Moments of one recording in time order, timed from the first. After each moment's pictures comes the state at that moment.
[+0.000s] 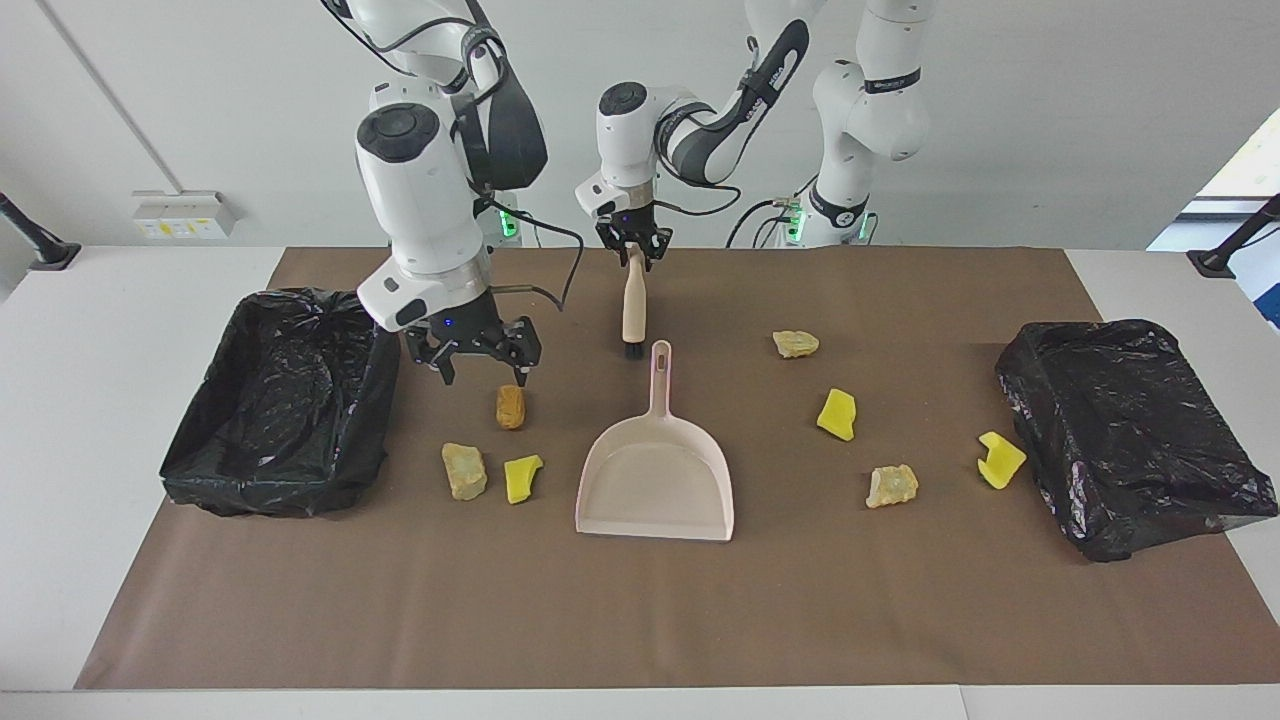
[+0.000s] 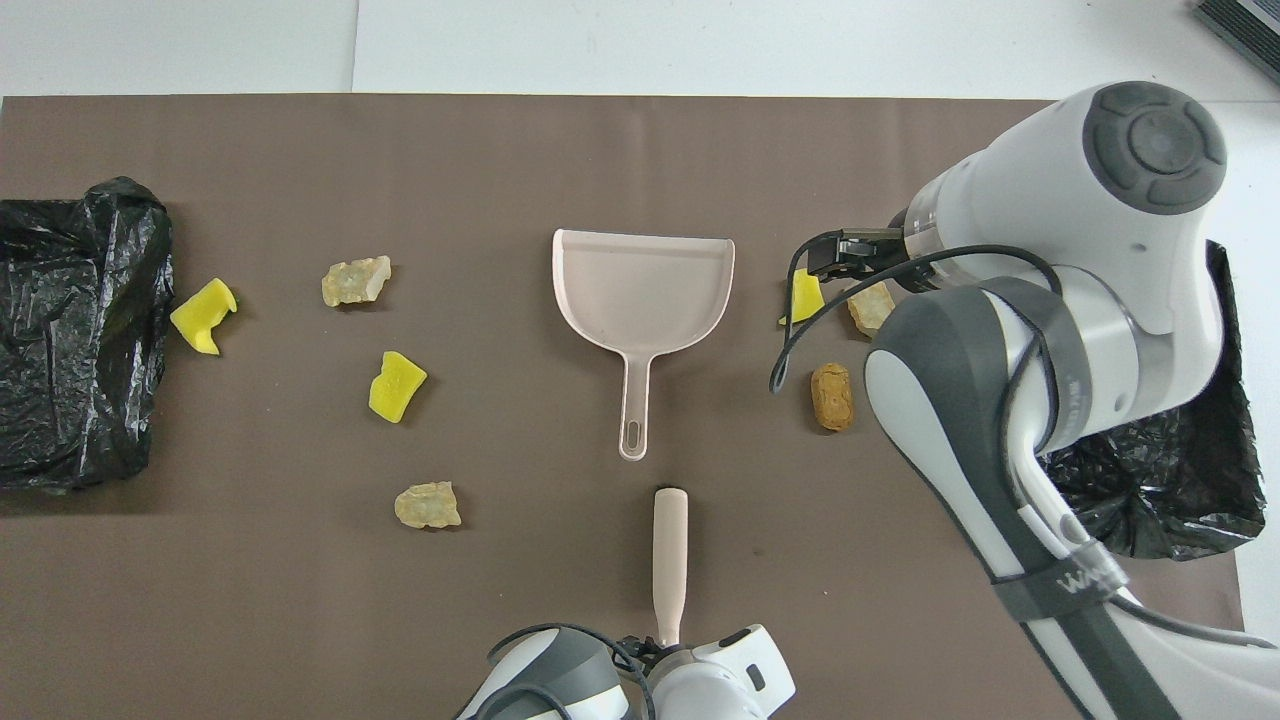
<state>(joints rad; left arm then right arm) -1.09 0.05 -0.05 -2.27 0.02 2.26 -0.77 0.30 0.24 -0.04 -1.60 0.02 1.95 0.33</state>
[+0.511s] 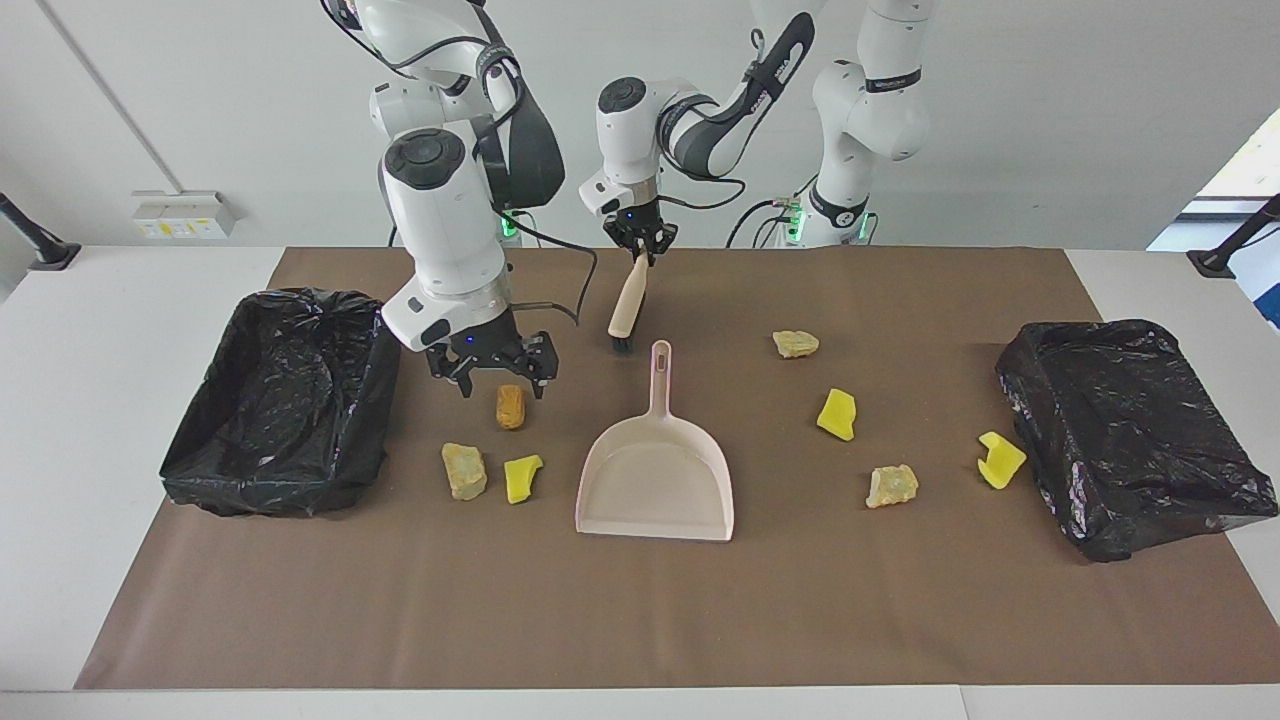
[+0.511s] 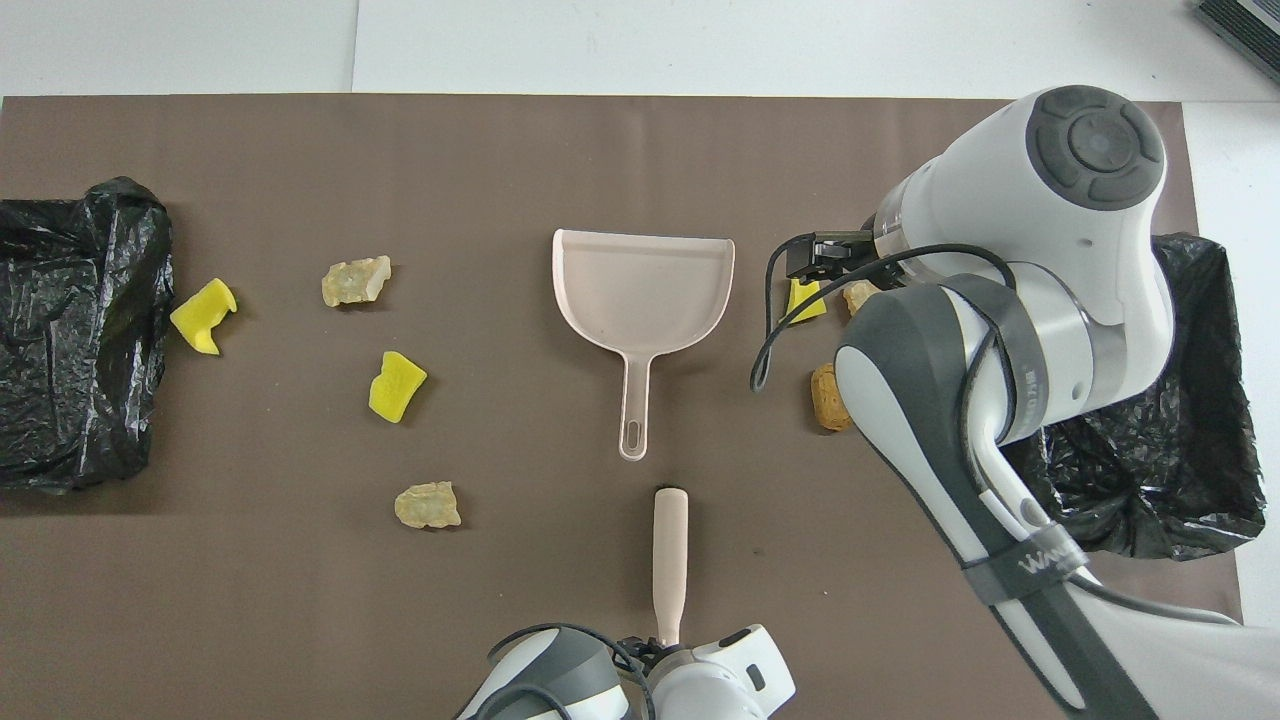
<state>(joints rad) -1.06 -0.01 -0.04 -2.23 0.02 2.09 -0.77 0.31 0.26 -0.04 -1.59 0.03 1.95 0.33</state>
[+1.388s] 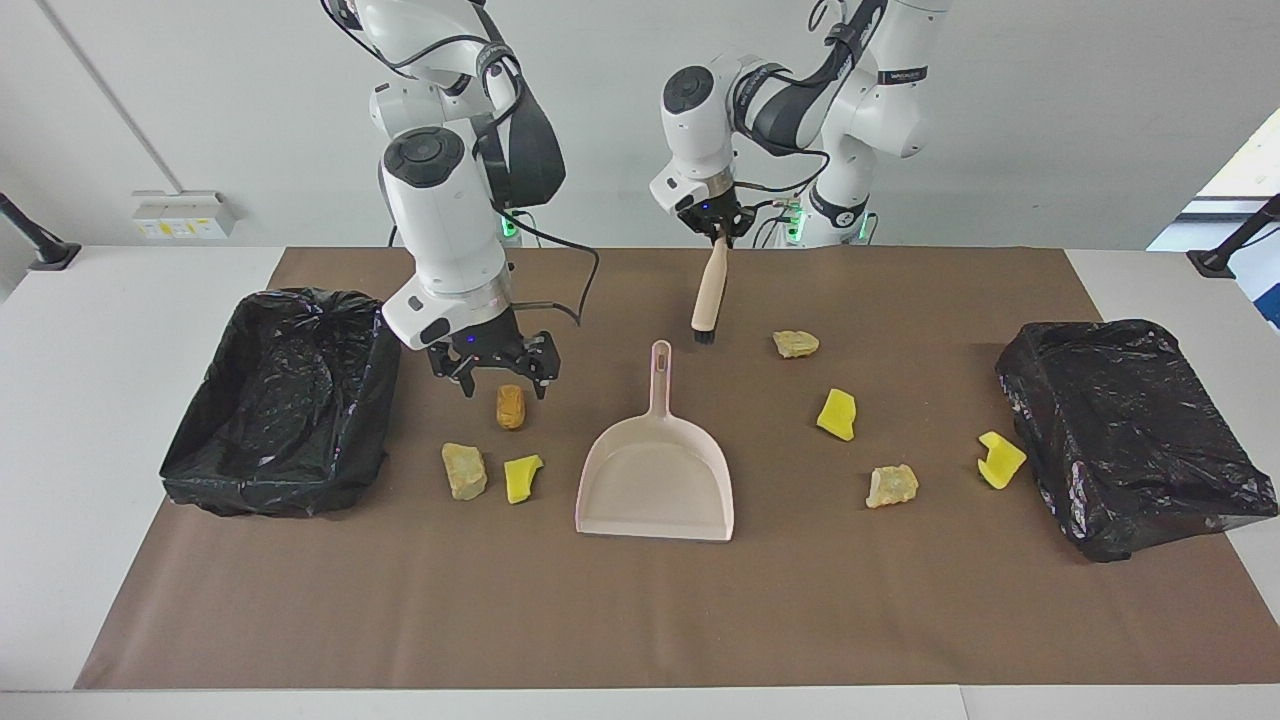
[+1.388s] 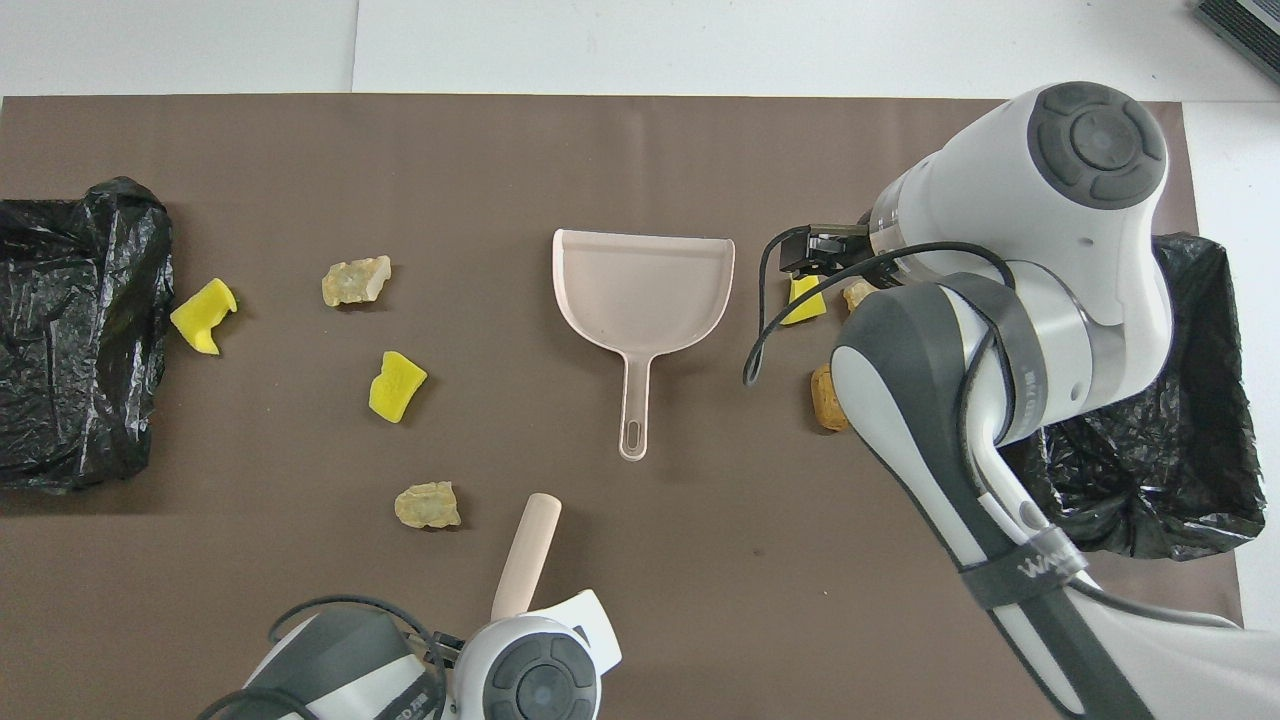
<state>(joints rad) -0.72 -0.34 -0.03 -2.54 0.03 1.87 -0.29 0.35 0.26 -0.03 -1.60 0.08 1.95 0.40</state>
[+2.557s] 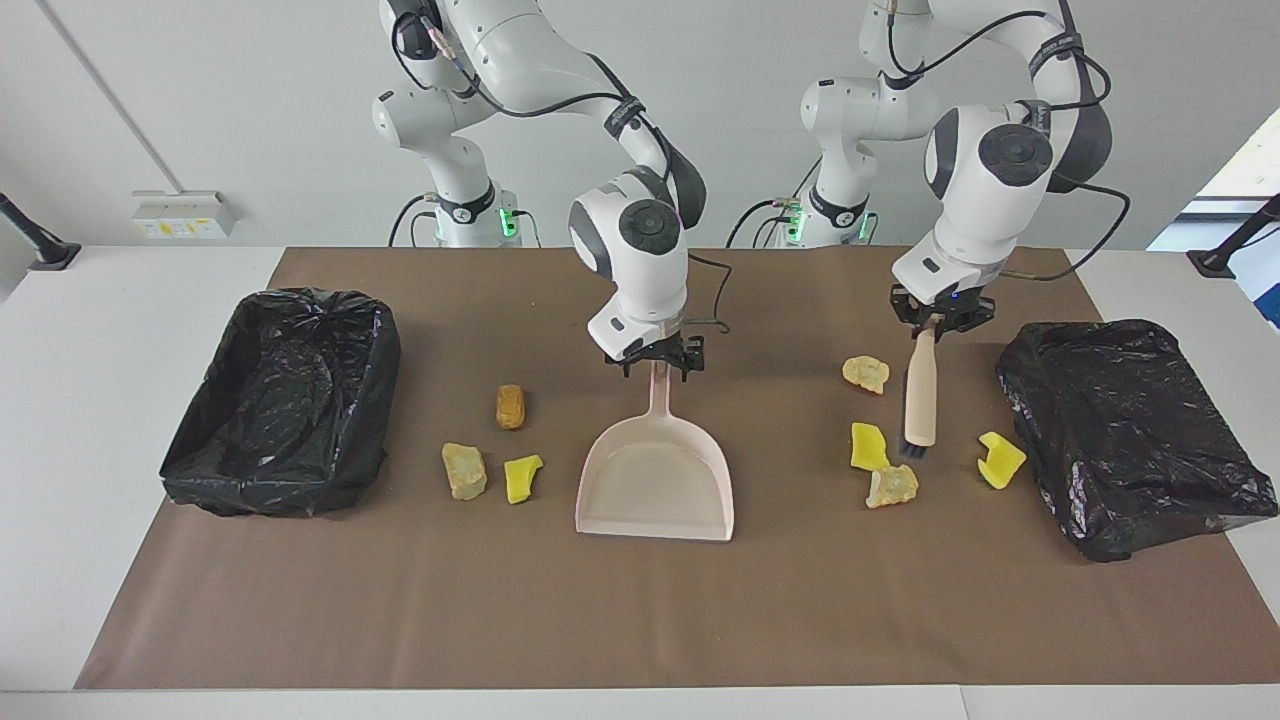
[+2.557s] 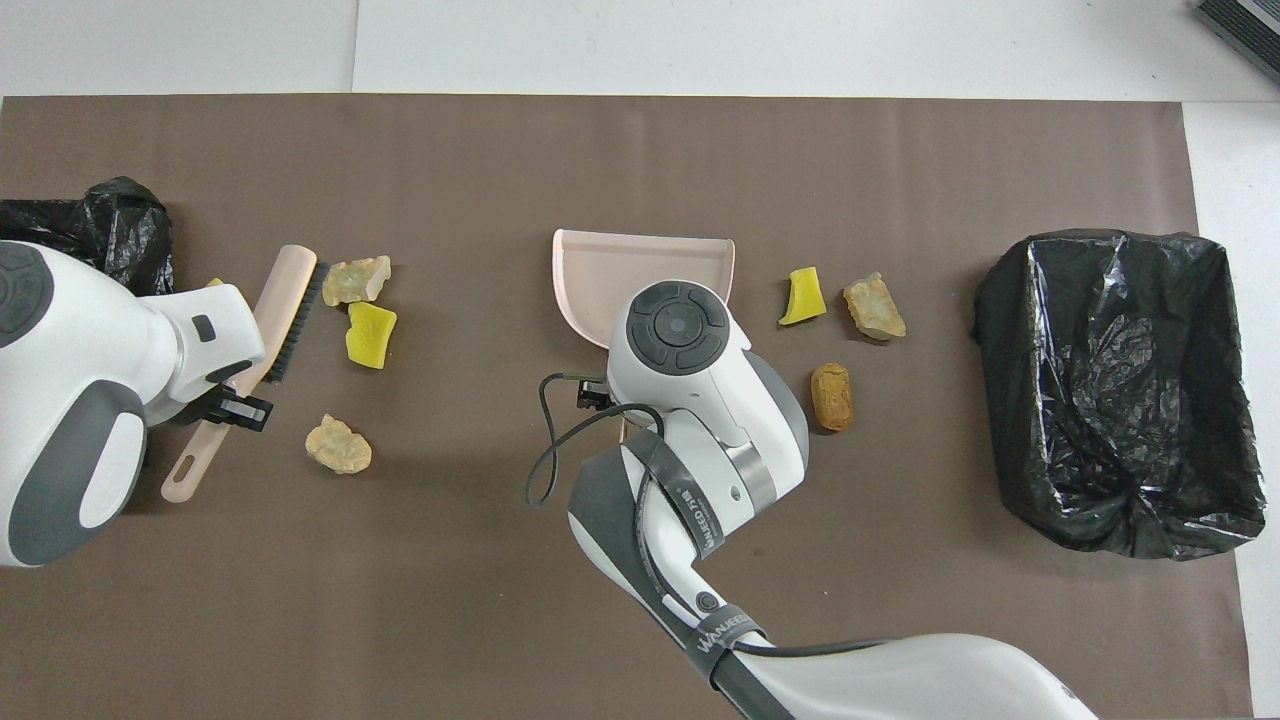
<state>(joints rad) -0.08 -0.06 -0.03 -2.06 0.23 1.91 0.16 0.62 0.41 -0.02 -1.70 0.10 2.08 0.69</state>
